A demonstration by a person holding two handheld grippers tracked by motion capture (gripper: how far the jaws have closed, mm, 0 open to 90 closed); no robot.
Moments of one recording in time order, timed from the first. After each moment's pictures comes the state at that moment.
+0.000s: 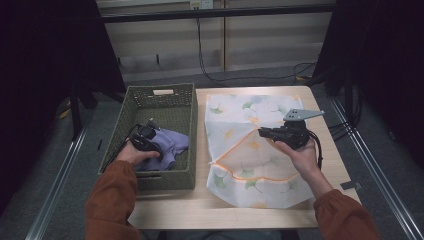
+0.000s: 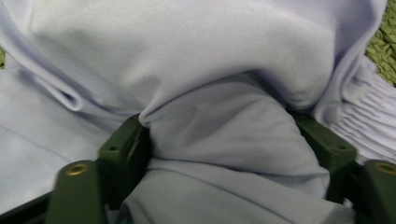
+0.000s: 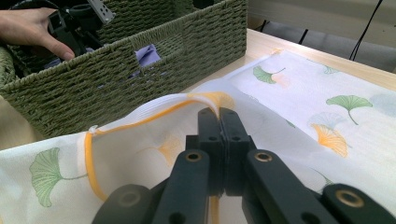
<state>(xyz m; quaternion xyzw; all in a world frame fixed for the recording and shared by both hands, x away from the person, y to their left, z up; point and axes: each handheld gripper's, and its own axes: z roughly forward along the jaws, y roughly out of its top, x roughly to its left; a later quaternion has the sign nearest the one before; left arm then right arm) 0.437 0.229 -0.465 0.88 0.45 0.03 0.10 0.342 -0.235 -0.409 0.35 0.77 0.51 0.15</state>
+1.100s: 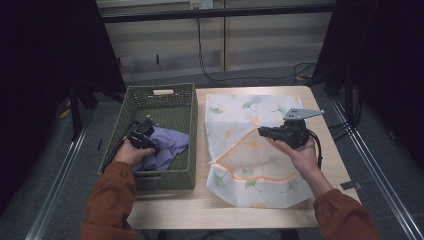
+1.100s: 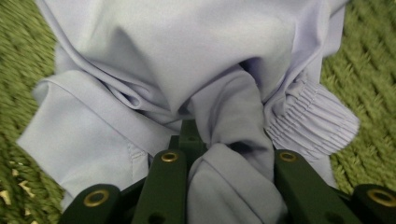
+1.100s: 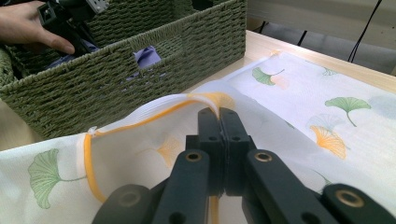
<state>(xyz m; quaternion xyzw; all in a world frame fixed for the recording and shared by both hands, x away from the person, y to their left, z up) 0.434 0.232 -0.446 0.87 0.46 0.04 0.15 0.343 -0.234 -0.408 0.35 0.77 0.51 0.15</state>
